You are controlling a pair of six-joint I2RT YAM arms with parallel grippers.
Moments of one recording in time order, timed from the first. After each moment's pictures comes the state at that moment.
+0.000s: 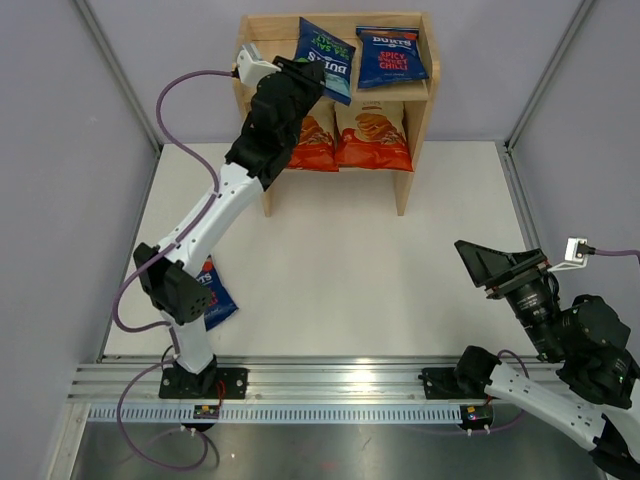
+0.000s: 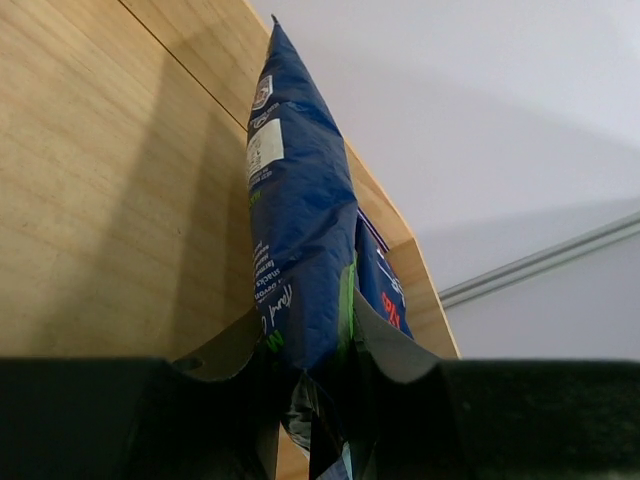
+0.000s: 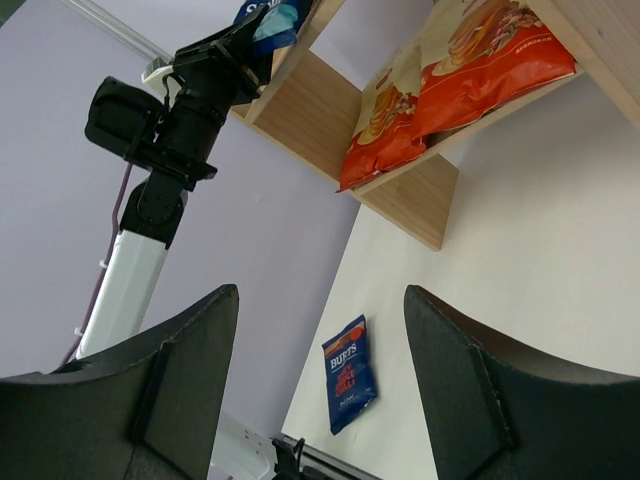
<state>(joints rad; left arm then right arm) -0.59 1.79 1.97 -0.04 -0.48 -0.98 0.95 0.27 0.95 -0.50 0.56 0.86</state>
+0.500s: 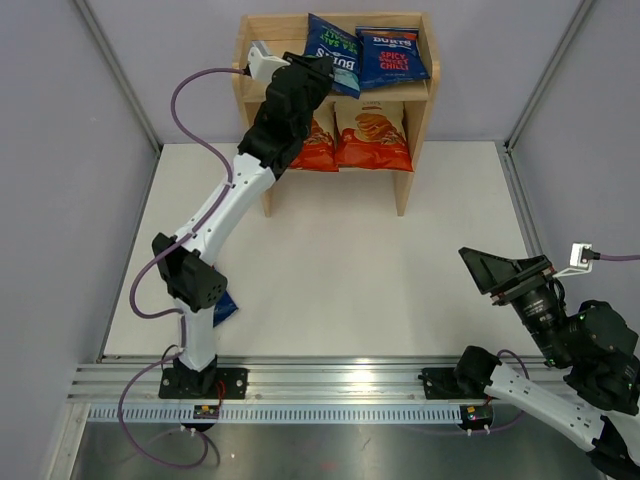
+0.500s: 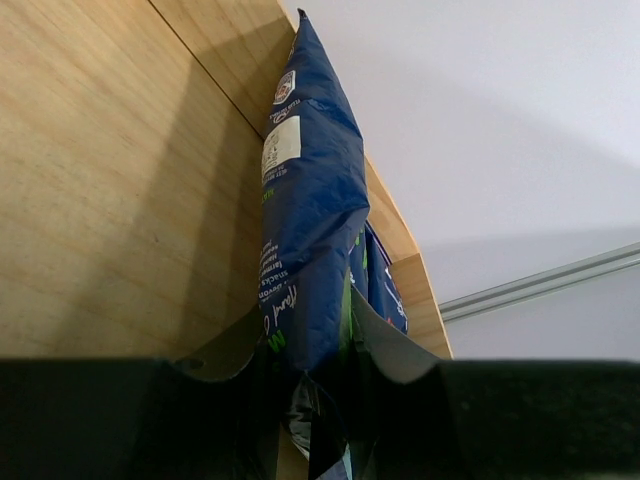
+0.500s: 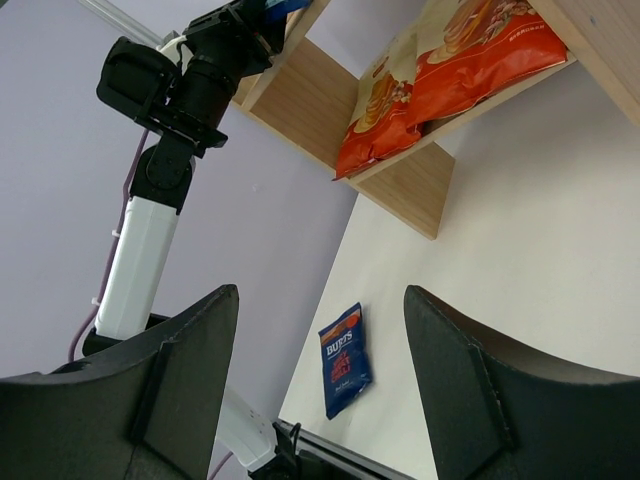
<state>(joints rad) -0.59 1.95 2.18 -0.14 -0.50 -1.07 0.95 0.23 0.96 -0.58 0.54 0.87</state>
